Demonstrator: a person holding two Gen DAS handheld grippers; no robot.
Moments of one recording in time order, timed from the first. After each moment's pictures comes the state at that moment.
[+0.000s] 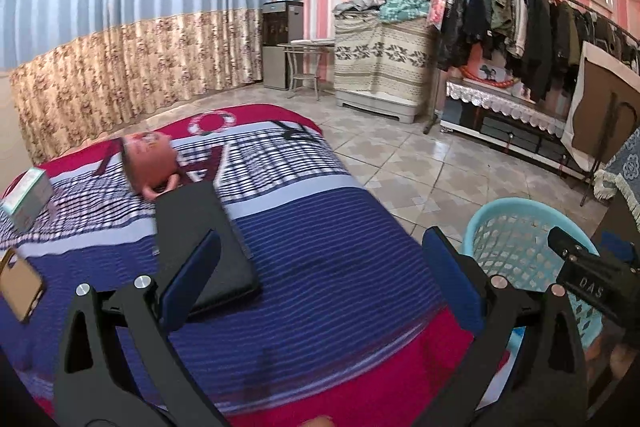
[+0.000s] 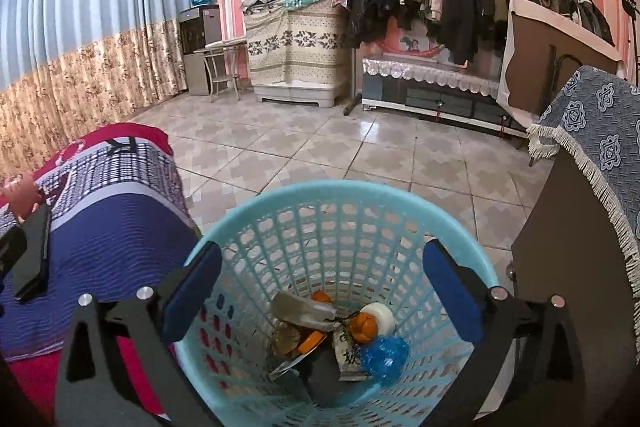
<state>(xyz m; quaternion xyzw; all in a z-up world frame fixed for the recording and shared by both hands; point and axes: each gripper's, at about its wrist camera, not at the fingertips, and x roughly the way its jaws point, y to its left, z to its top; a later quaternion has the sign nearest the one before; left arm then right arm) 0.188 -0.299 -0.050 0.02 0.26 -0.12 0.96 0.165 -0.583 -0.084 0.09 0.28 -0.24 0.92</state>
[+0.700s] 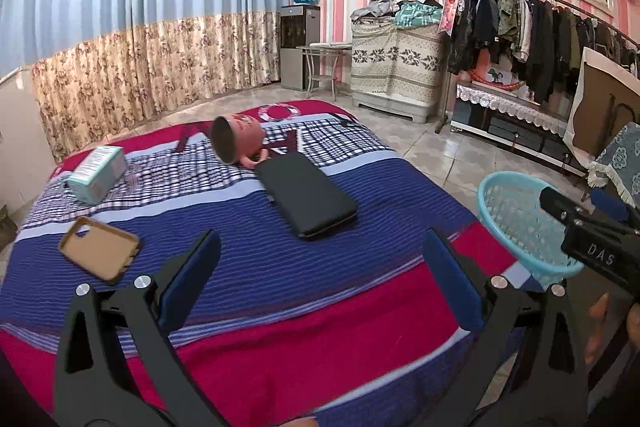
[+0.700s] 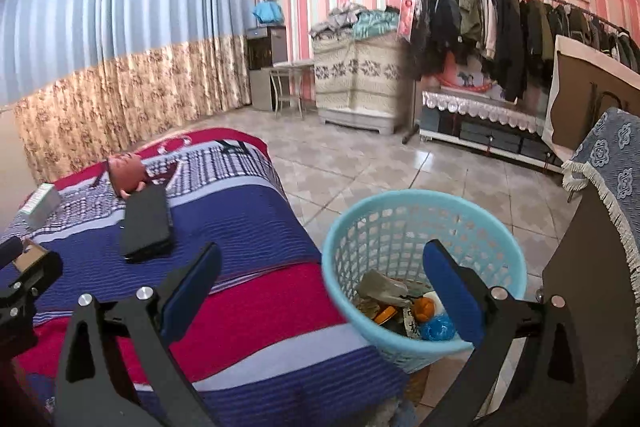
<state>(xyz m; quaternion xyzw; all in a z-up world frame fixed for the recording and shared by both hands) 0.093 -0.187 -0.022 0.03 0.26 -0.11 0.96 0.090 -0.468 -0.037 0.06 0.23 -0.14 0.96</state>
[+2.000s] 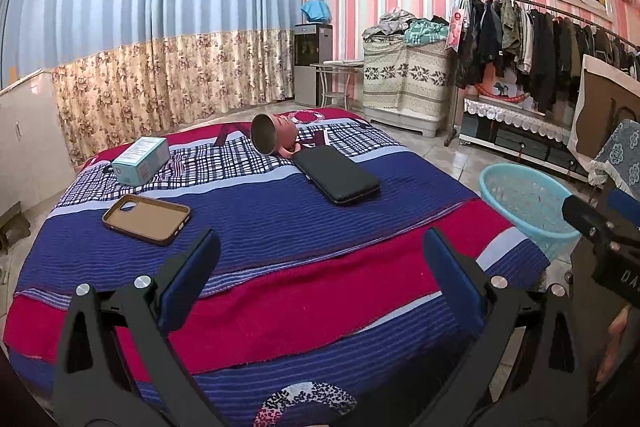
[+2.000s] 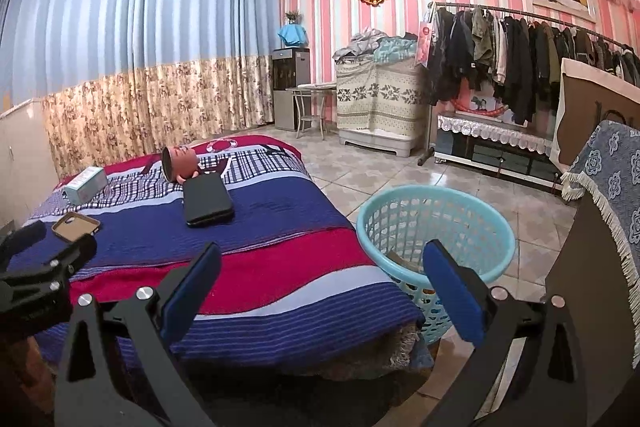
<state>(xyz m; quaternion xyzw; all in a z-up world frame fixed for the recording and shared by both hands) 0.020 -0.146 -0.028 0.03 0.22 -0.09 0.97 0.000 -0.411 -0.038 0.04 0.19 -0.11 0.98</state>
